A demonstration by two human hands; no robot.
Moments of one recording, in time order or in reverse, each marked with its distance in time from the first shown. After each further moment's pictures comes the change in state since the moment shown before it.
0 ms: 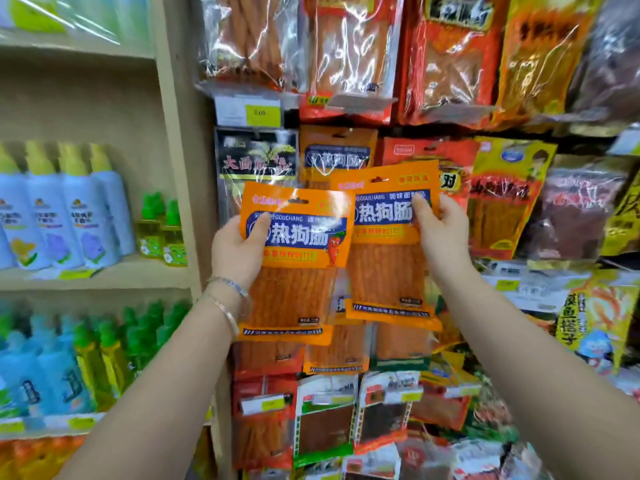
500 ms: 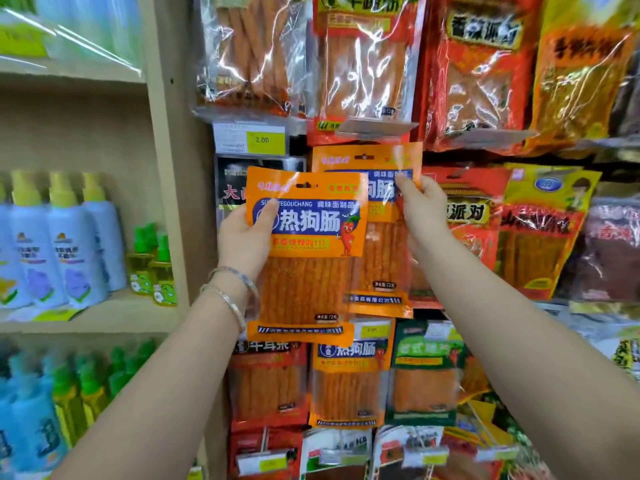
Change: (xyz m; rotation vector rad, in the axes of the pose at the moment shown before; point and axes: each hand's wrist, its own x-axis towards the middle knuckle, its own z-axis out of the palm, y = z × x) left_hand 0.074 0.009 0.030 -0.154 0.009 0.035; right_hand 0.097 0.000 0.074 0.260 0.007 0.140
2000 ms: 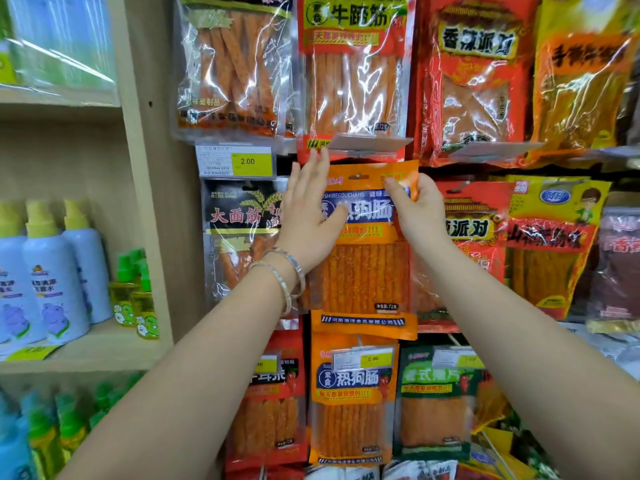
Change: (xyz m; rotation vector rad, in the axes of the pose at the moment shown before) left_hand 0.011 0.049 0.078 0.445 -0.277 0.542; right_hand 0.031 0.005 -0.002 -0.199 -0.054 -0.293
